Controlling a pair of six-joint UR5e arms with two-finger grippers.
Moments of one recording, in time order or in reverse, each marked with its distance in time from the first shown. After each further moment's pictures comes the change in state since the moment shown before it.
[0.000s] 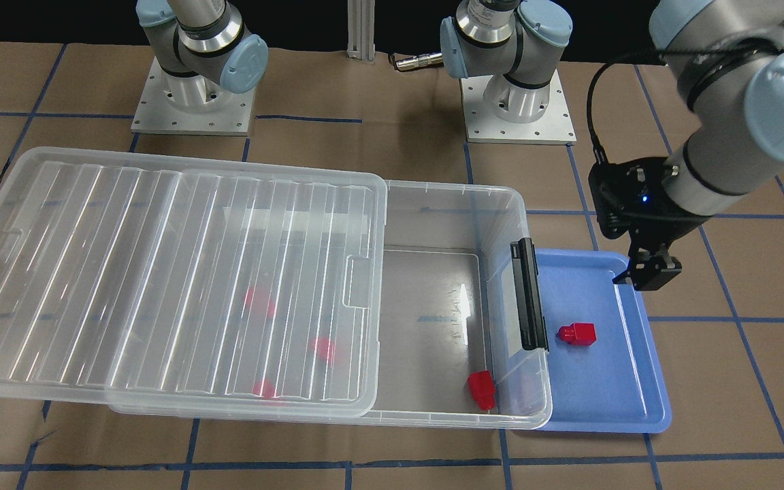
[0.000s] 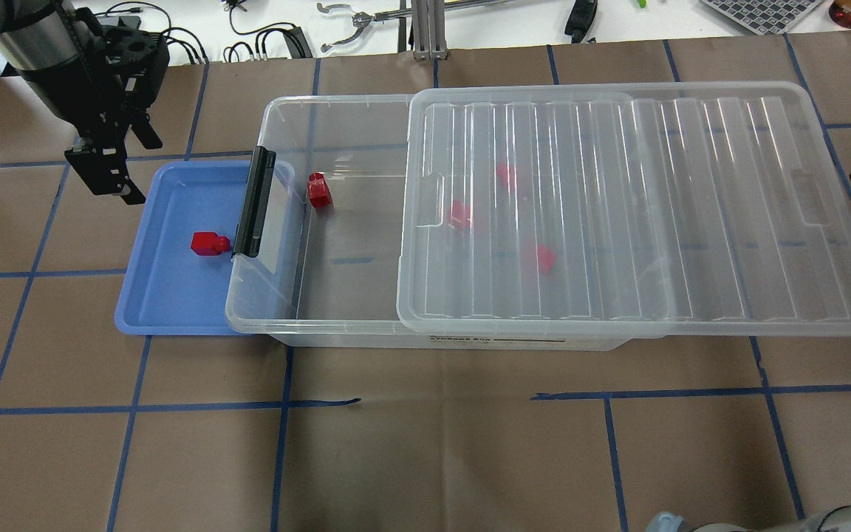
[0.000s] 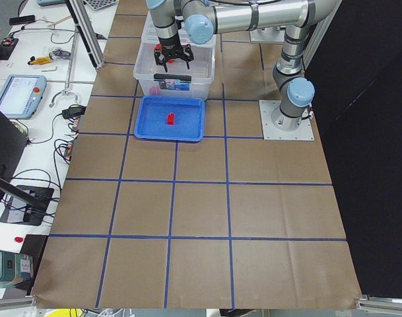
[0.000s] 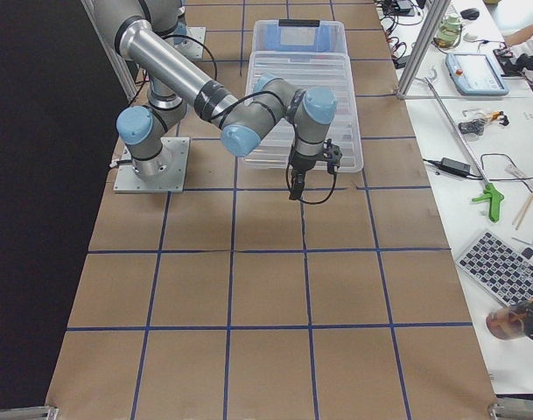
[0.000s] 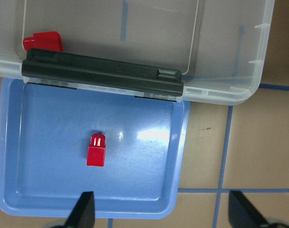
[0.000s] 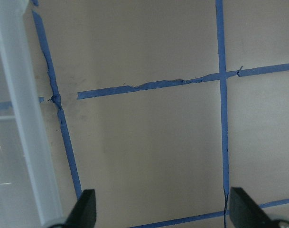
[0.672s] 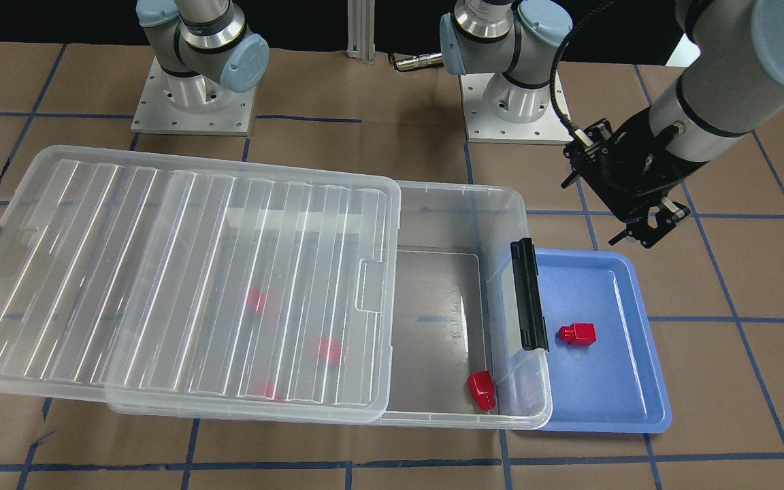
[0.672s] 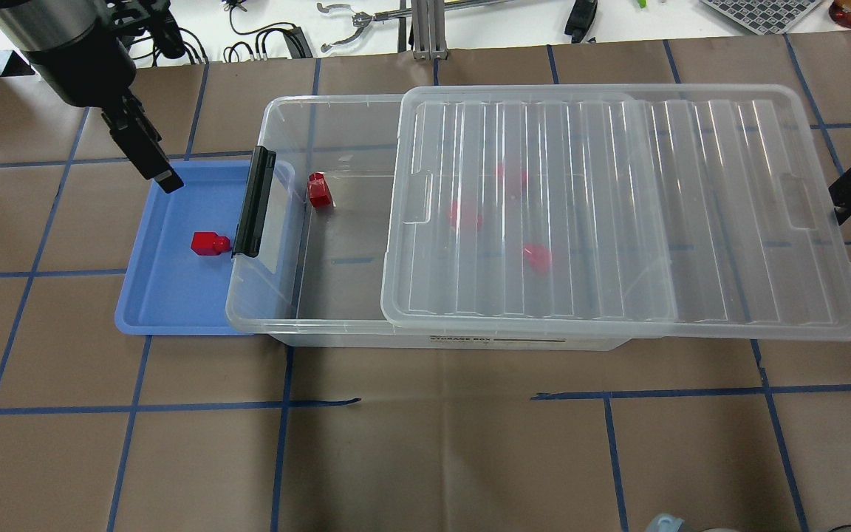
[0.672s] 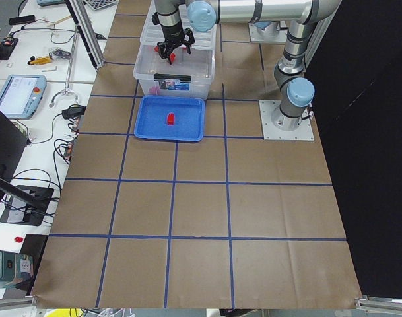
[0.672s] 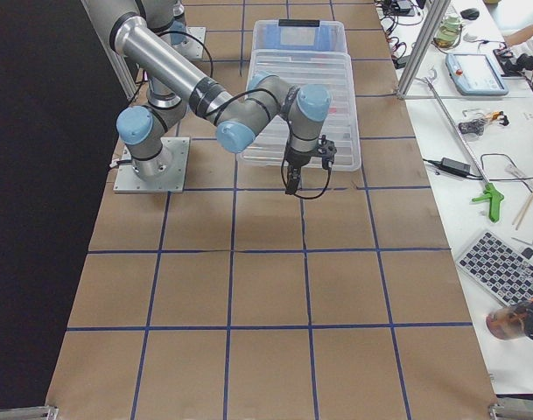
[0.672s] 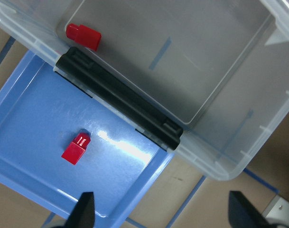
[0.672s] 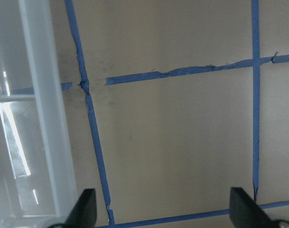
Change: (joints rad) left arm -0.086 0.021 0.001 0.016 -0.060 -0.608; right arm 0.010 -0.052 0.074 0.001 0.046 0.006
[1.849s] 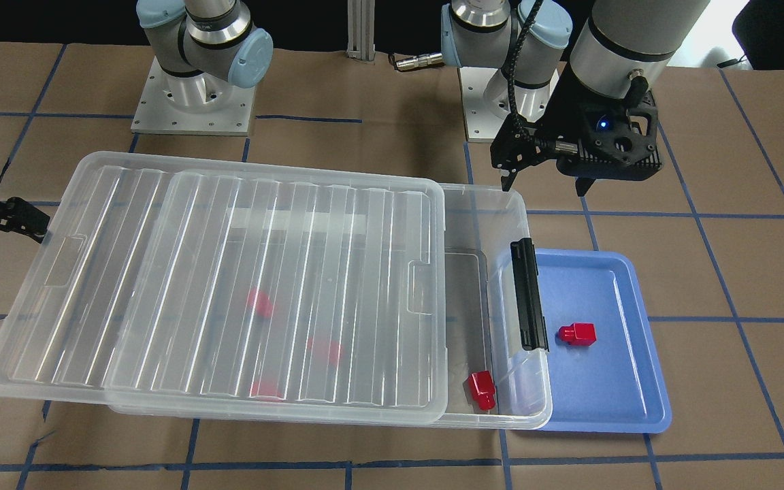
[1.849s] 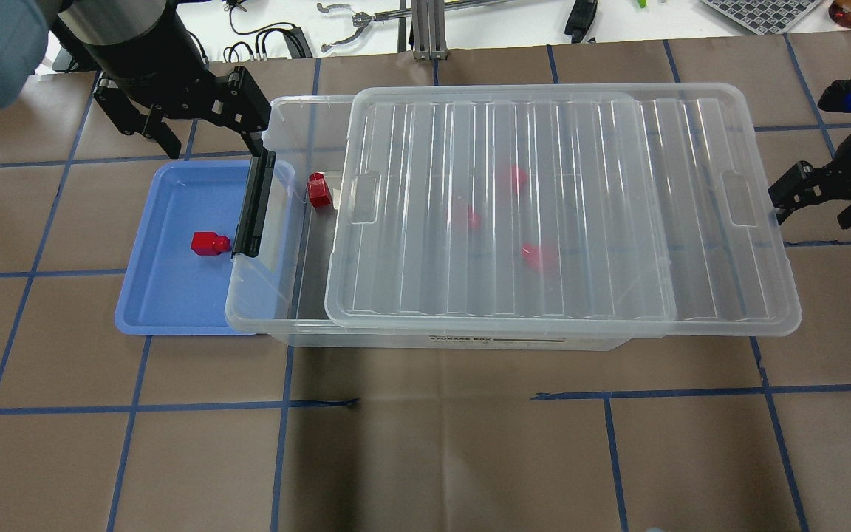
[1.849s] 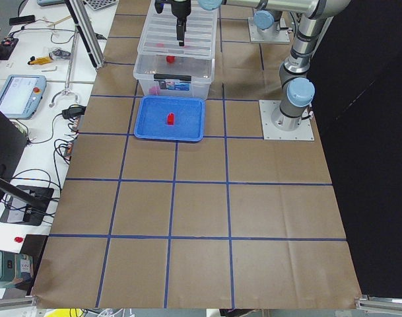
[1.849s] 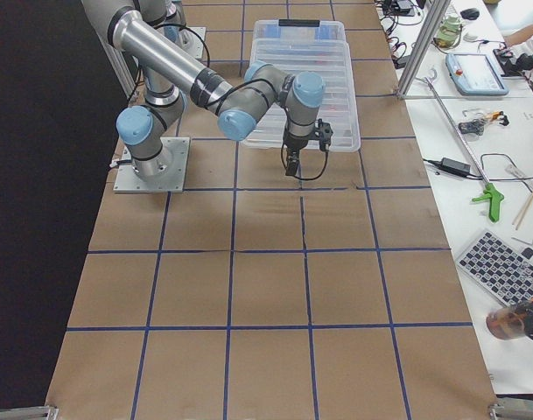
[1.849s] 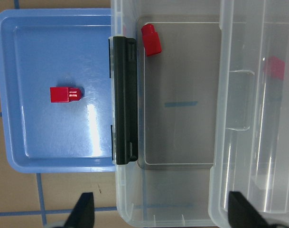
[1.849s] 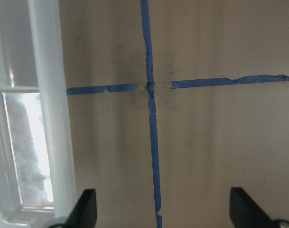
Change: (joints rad) left arm -0.122 0.074 -0.025 0.082 0.034 -1.008; right arm 0.105 -0.024 0.041 -0.001 0.072 0.045
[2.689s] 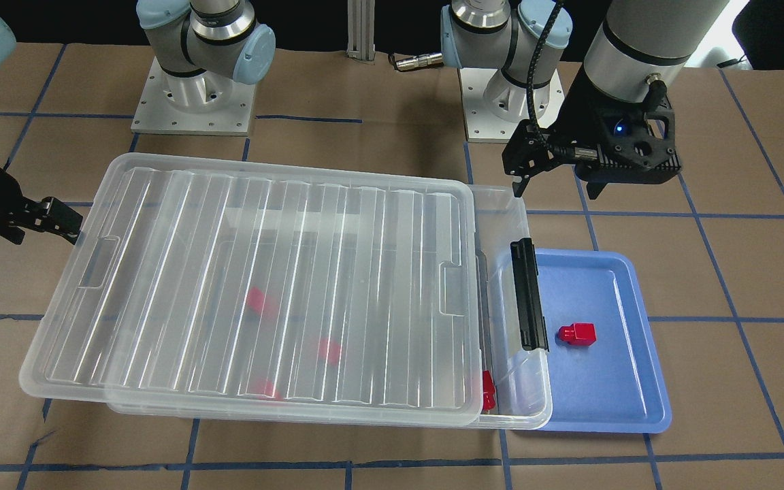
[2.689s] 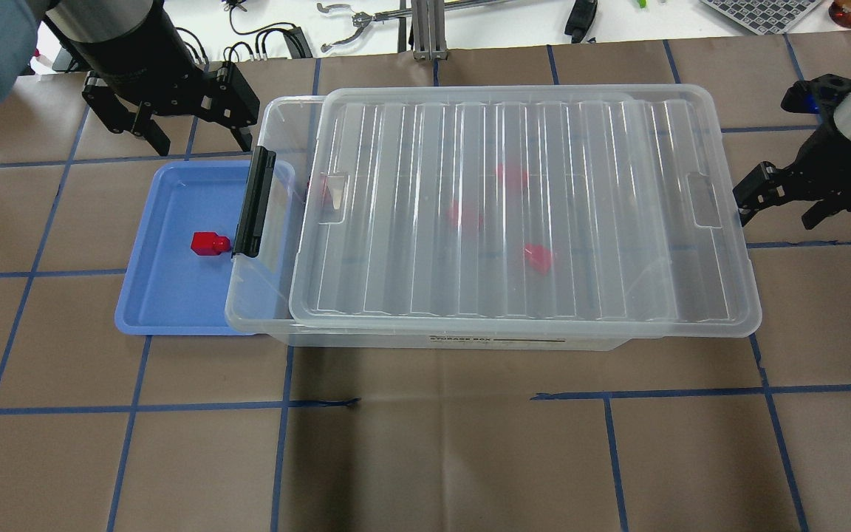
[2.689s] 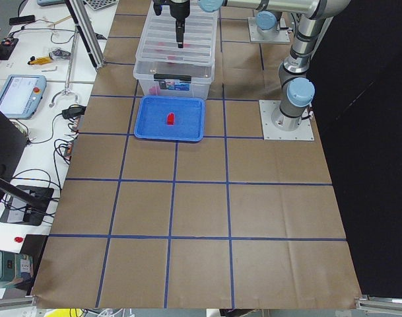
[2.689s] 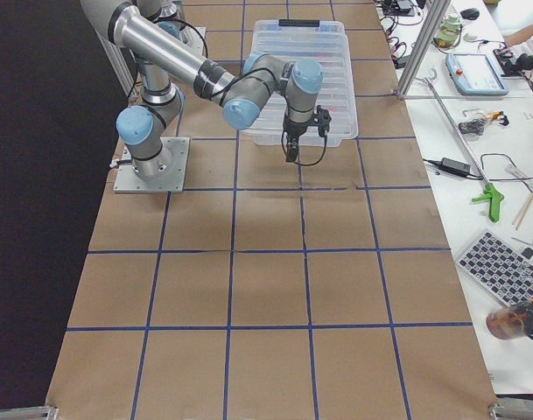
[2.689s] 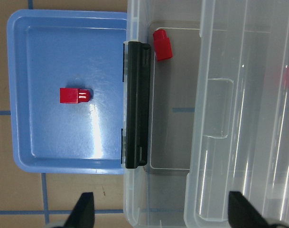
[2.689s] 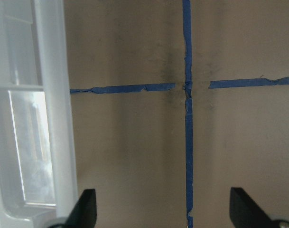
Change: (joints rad) left arm 0.021 -0.003 -0.001 0.012 0.003 -0.004; right arm 0.053 -0.018 0.025 0.003 0.036 0.042
